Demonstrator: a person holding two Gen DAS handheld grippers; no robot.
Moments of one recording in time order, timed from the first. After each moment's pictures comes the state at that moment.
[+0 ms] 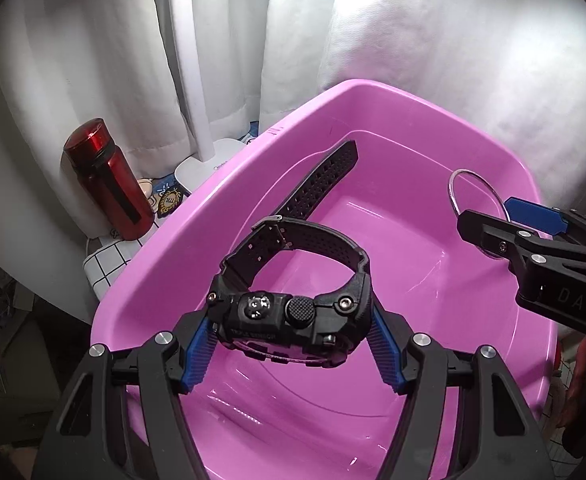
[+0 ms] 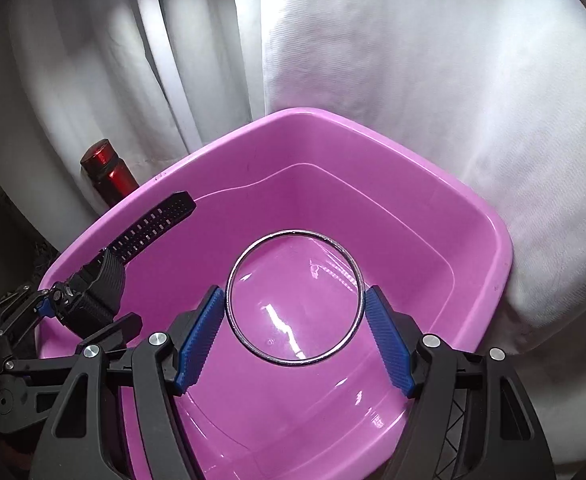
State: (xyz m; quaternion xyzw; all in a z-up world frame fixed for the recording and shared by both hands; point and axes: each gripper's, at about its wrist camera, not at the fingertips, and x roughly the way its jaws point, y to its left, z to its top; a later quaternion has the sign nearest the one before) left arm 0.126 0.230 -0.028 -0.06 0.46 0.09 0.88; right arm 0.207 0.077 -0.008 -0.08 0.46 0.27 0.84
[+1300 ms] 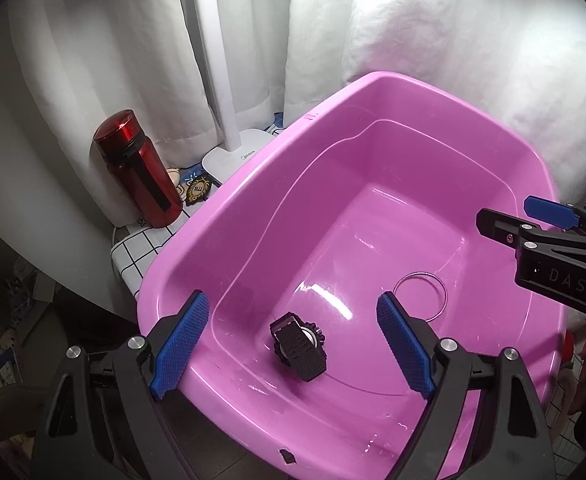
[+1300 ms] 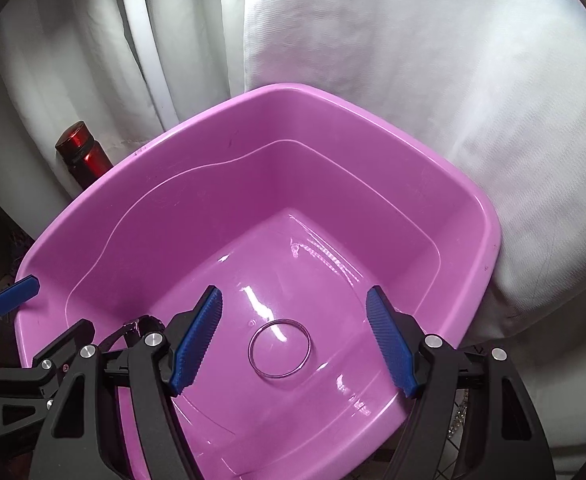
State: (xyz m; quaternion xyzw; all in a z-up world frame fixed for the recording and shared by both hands) left arm 0.108 0.232 -0.019 -0.05 0.47 0.12 0.87; right arm 0.205 0.088 -0.012 -0.11 0.48 0.22 0.84
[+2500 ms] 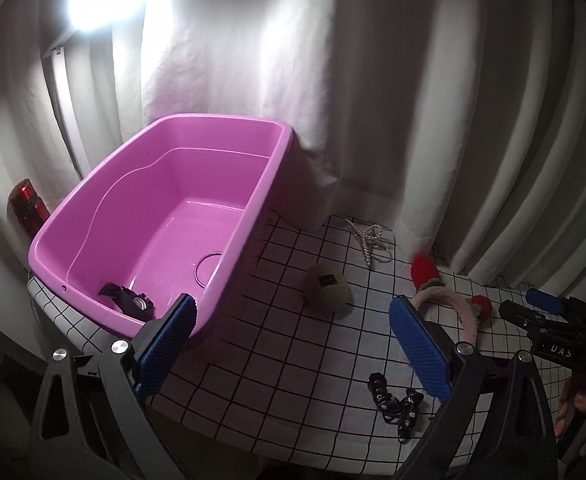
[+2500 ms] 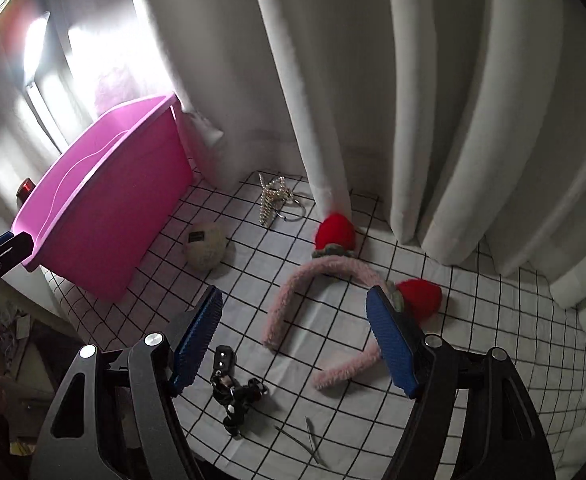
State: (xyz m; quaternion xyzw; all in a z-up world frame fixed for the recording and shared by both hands) left arm -0.022 0.045 0.016 0.00 0.39 -0.11 0.91; right arm -0.046 -0.223 -0.014 0.07 0.47 0.02 0.88
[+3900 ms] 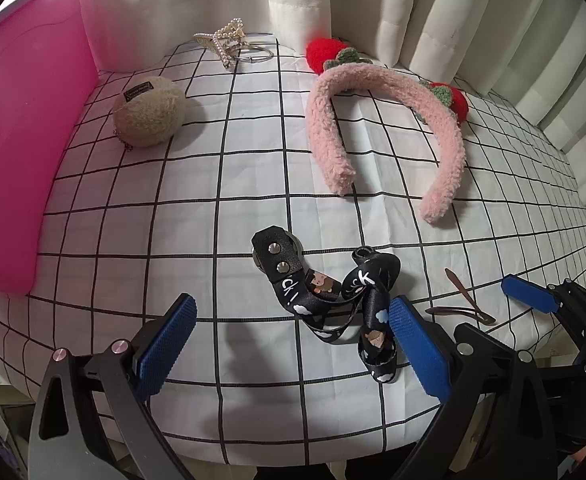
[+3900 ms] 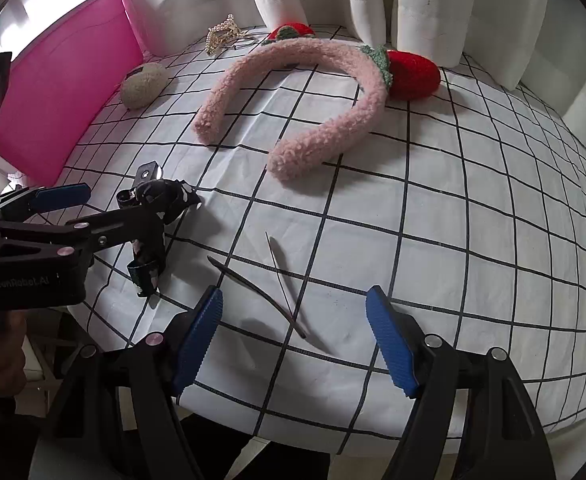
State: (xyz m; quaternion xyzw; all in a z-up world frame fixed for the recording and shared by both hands) left arm -0.039 -0.067 -0.178 0.12 0.54 -0.24 0.80; right arm -0.140 -0.216 -0.179 0.10 0.55 -0.03 0.83
